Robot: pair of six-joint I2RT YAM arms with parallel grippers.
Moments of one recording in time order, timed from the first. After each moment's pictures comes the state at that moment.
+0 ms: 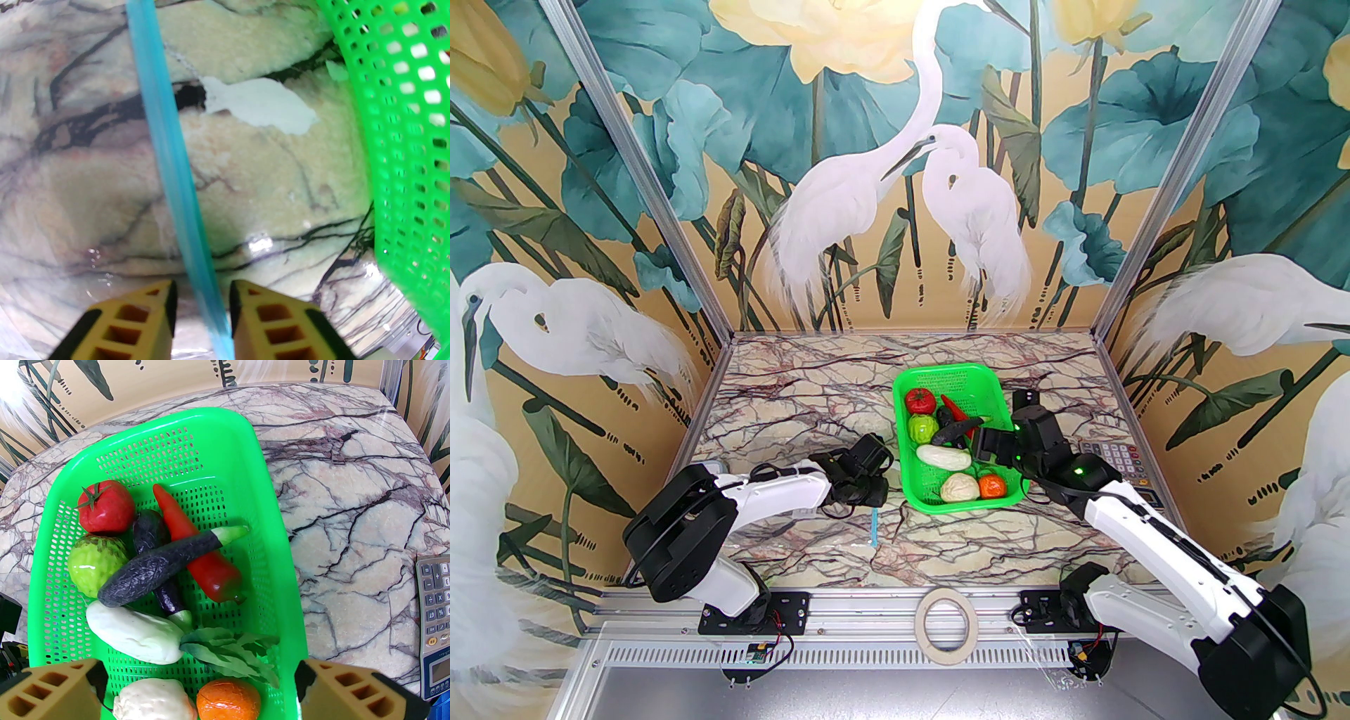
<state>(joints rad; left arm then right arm) -0.78 1.55 0.76 -0.39 -0.06 -0.57 0.50 1.01 0.76 -0.50 0.16 0.52</state>
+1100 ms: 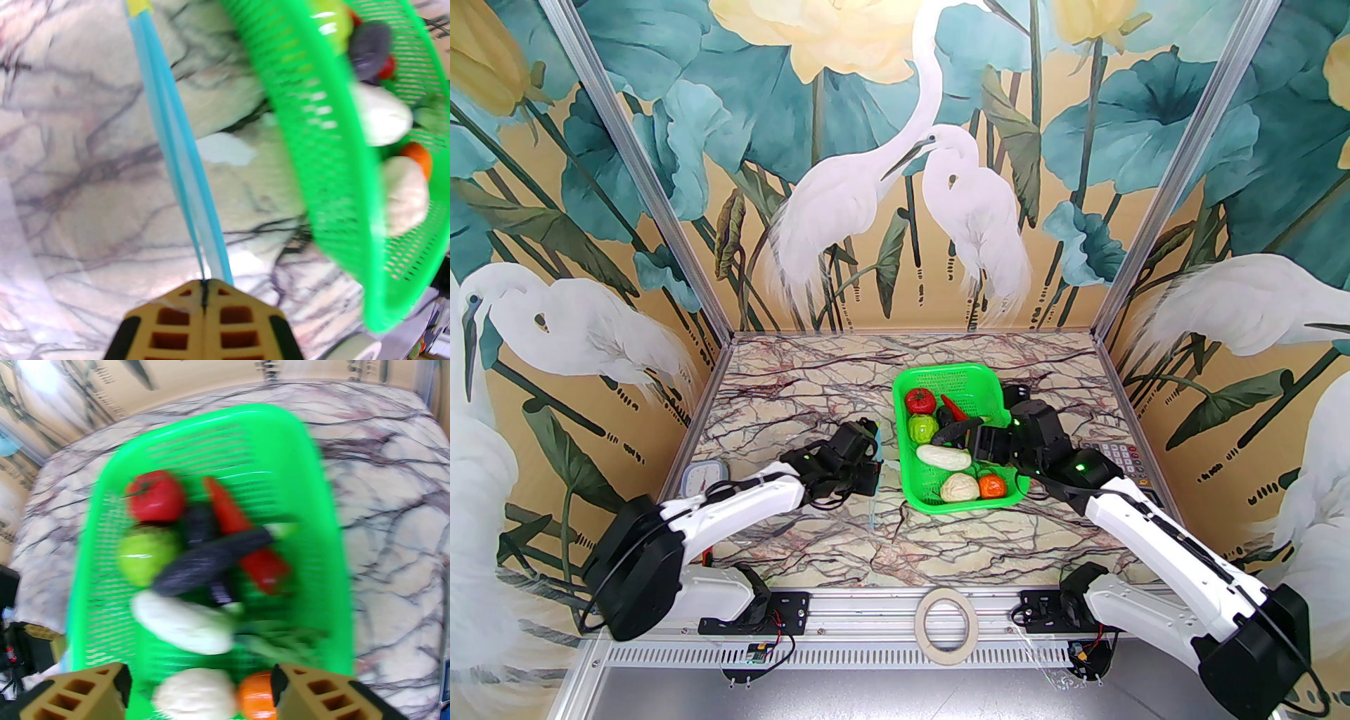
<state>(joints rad) -0.72 1.31 0.79 -0.45 0.02 -0.47 0.55 1.05 0.84 -0.49 -0.06 0.55</state>
